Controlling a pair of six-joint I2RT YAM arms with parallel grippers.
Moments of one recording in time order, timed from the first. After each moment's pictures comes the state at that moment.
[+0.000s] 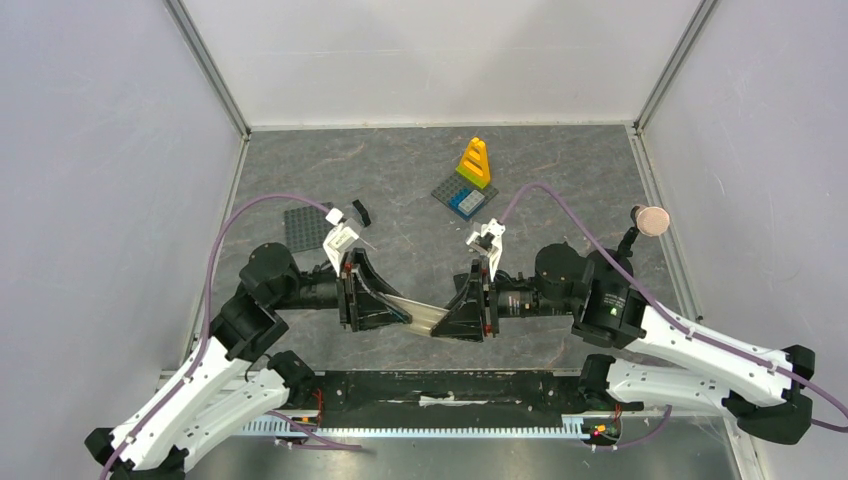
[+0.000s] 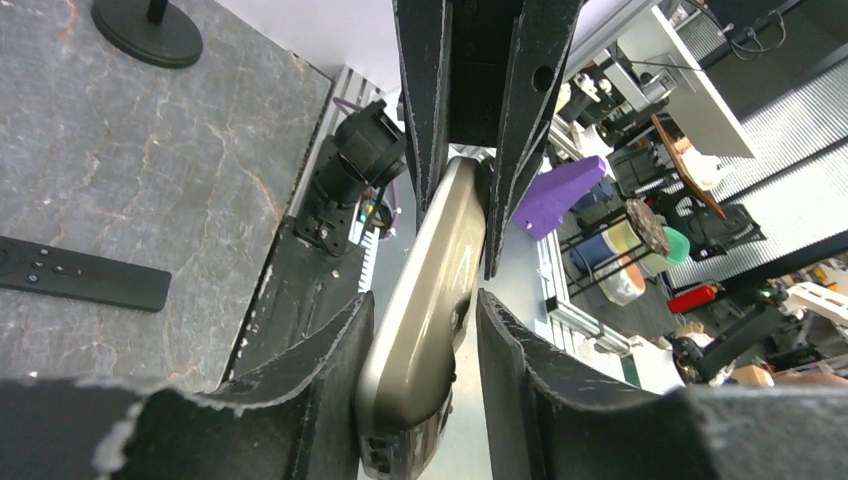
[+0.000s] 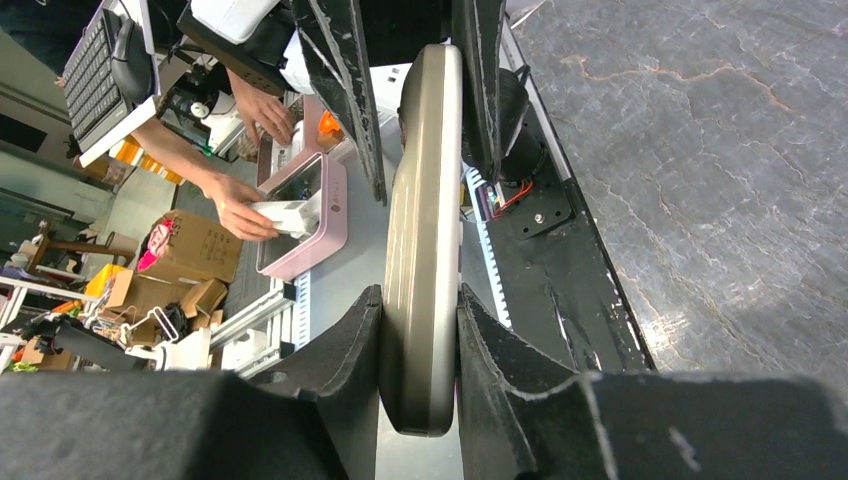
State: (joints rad) left arm -0.70 0.60 0.76 -0.18 0.82 -0.66; right arm 1.12 0.87 0.92 -0.20 -0.40 0.64
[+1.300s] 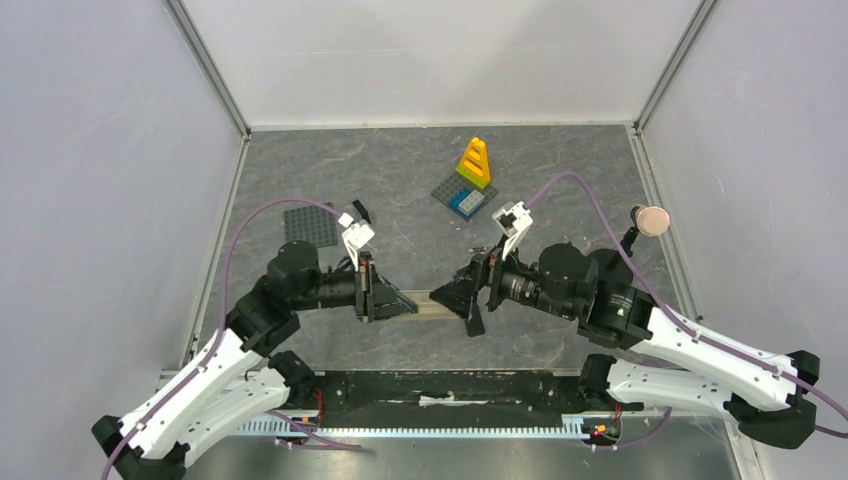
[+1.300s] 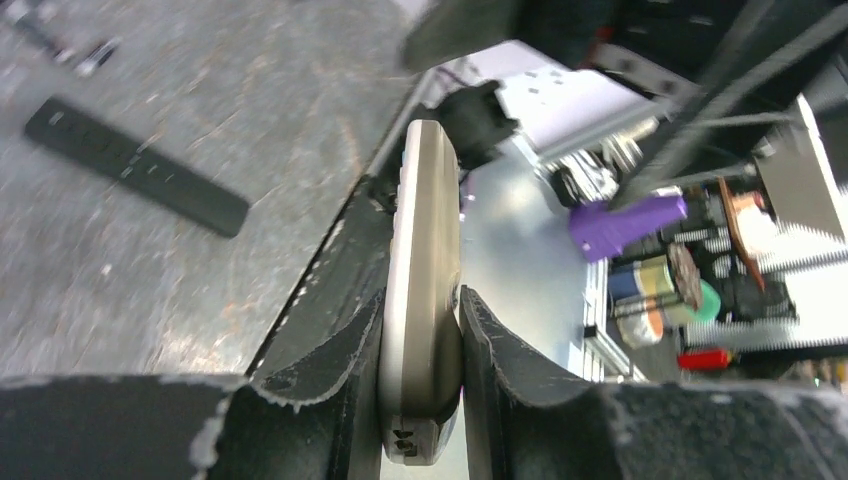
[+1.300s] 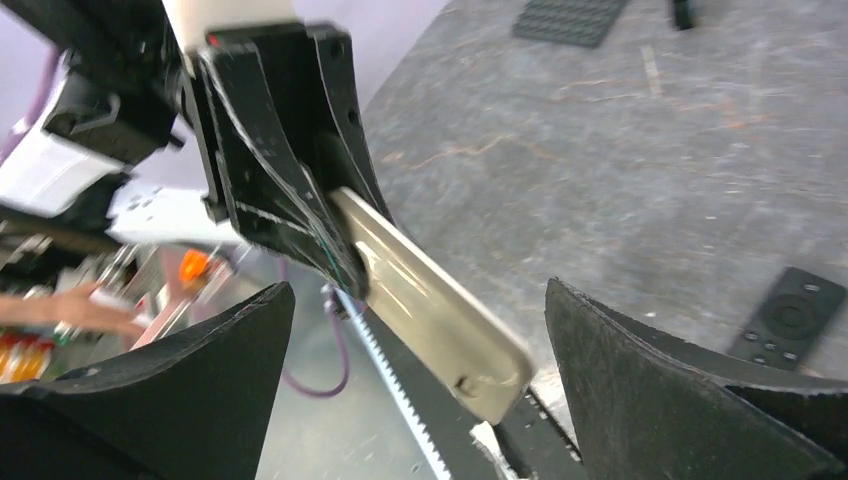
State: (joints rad) left arm -0.70 0.65 0.72 -0.28 0.68 -0.63; right arm 1.10 0.85 0.92 -0.26 -0.03 0.64
